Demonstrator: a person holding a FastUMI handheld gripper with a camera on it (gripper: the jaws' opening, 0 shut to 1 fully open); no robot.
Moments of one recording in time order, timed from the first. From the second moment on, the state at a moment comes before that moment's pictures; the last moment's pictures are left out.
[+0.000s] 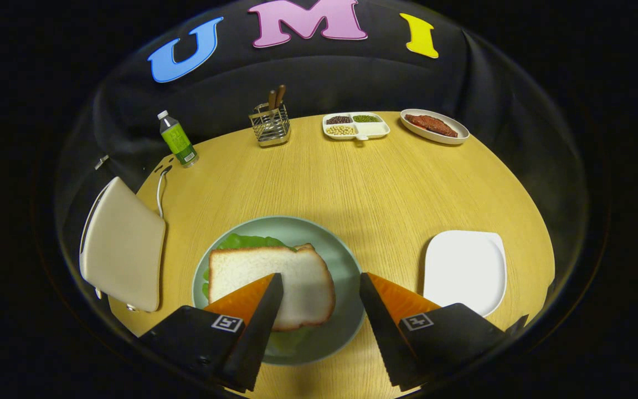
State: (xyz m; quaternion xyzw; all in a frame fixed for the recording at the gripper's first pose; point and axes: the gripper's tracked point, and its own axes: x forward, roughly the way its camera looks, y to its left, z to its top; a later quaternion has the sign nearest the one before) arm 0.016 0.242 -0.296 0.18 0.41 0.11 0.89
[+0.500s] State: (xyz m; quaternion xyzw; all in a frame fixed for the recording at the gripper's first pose) arm 0.025 0.209 -0.208 0.17 0.33 0.13 0.92
